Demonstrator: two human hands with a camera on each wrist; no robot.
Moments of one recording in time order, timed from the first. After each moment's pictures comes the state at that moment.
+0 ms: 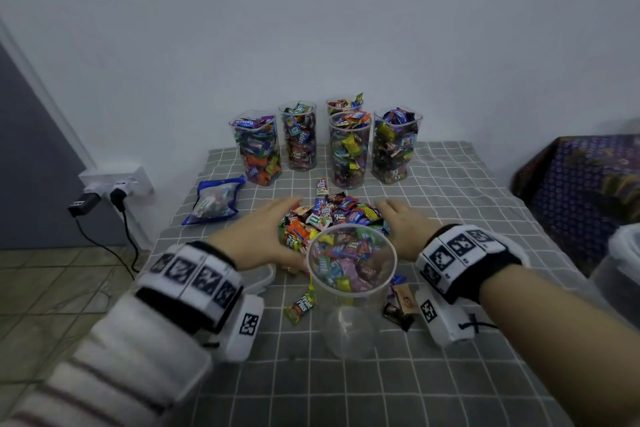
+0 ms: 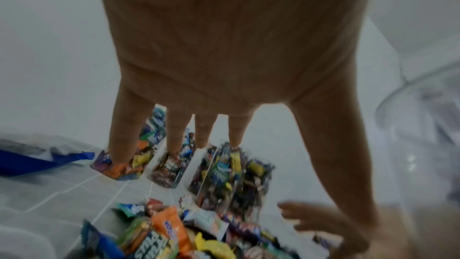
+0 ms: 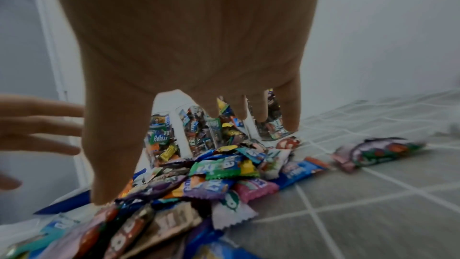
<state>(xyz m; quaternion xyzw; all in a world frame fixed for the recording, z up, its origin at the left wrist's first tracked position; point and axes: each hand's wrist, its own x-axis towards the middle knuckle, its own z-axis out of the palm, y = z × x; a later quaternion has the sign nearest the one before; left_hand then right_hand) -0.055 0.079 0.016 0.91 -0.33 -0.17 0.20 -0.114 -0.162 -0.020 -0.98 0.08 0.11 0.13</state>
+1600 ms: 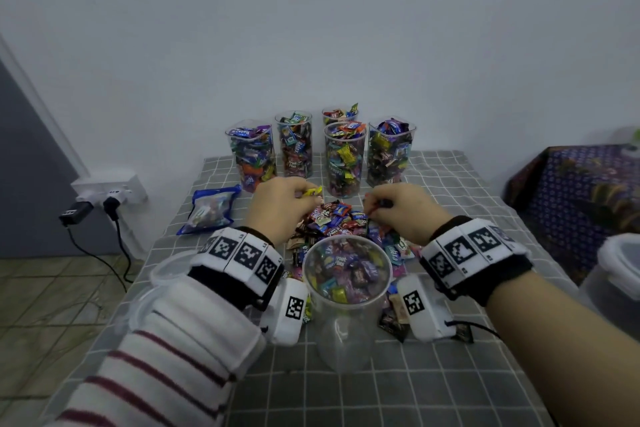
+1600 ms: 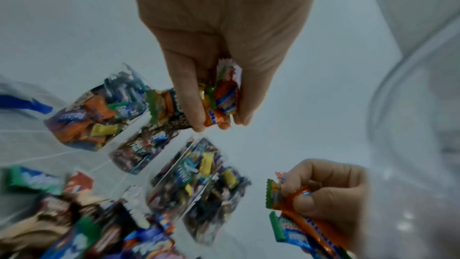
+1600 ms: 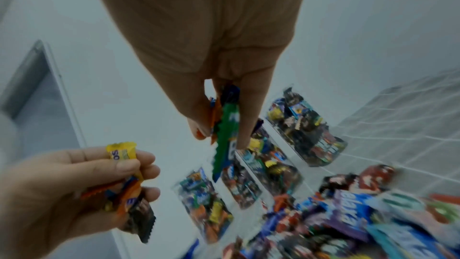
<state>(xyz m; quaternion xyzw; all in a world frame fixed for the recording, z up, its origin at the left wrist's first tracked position) -0.045 0.030 0.027 0.87 -0.23 0.01 0.43 -0.120 -0.157 0.031 -0.96 0.03 -0.08 0.27</state>
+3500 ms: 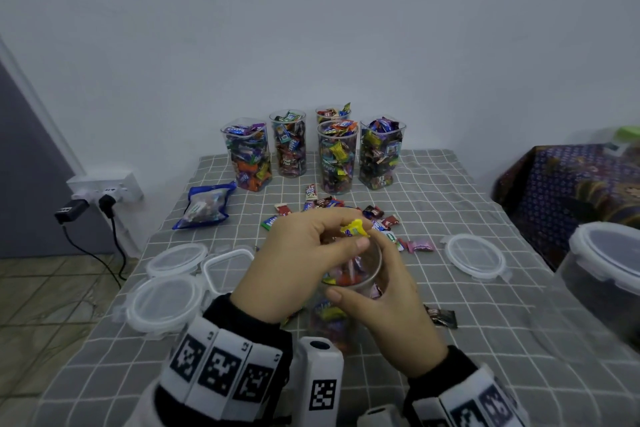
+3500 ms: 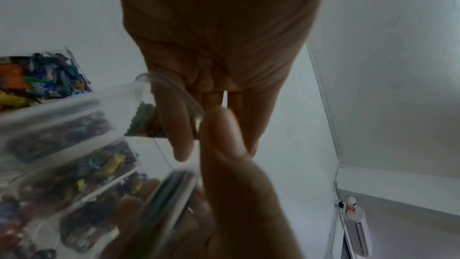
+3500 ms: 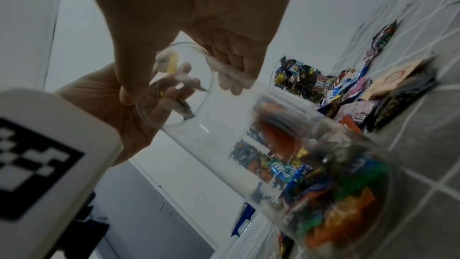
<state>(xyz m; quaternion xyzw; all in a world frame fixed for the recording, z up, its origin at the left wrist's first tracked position) -0.160 0.042 0.047 0.73 -0.35 -0.08 0.58 -0.225 -0.076 -0.024 -0.69 -0.03 -0.22 0.68</state>
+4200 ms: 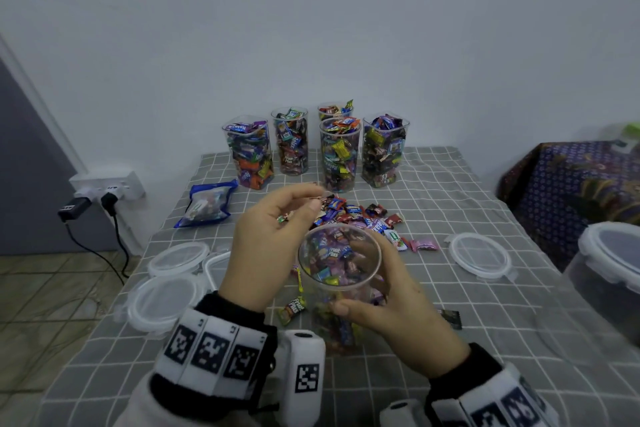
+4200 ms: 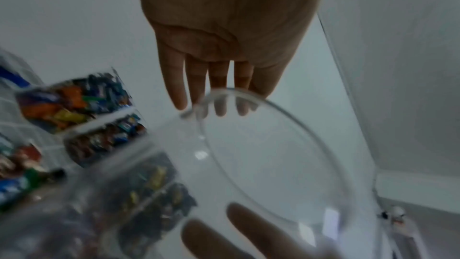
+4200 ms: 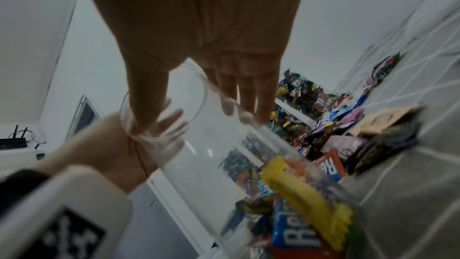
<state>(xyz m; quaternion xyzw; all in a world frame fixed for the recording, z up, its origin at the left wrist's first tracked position) -0.136 0.054 0.032 0.73 -0.27 0.07 0.63 -0.223 -0.095 -0.029 -0.78 -0.04 -0.13 0.62</state>
